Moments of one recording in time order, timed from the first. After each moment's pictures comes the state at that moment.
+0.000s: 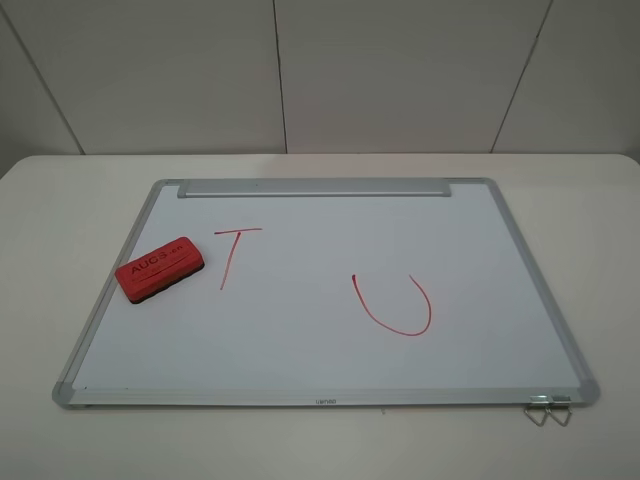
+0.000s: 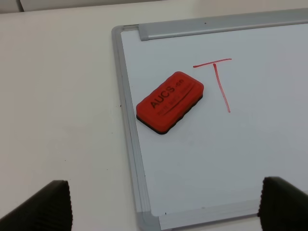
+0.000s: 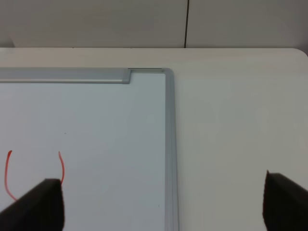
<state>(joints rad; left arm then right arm) -0.03 -0.01 -0.51 -0.14 1.06 0.11 -0.06 0.00 -0.52 0.03 1.07 -0.03</state>
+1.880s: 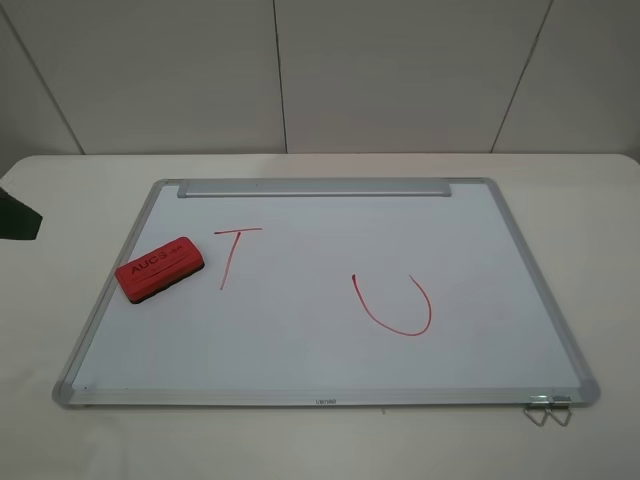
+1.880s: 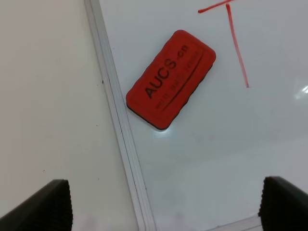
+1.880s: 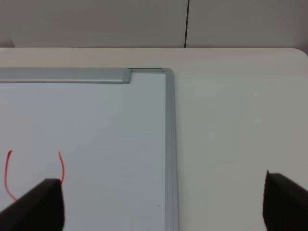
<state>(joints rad) -0.03 1.03 -0.74 -0.21 0.78 0.30 -0.06 0.00 -0.52 0.03 1.07 -0.03</state>
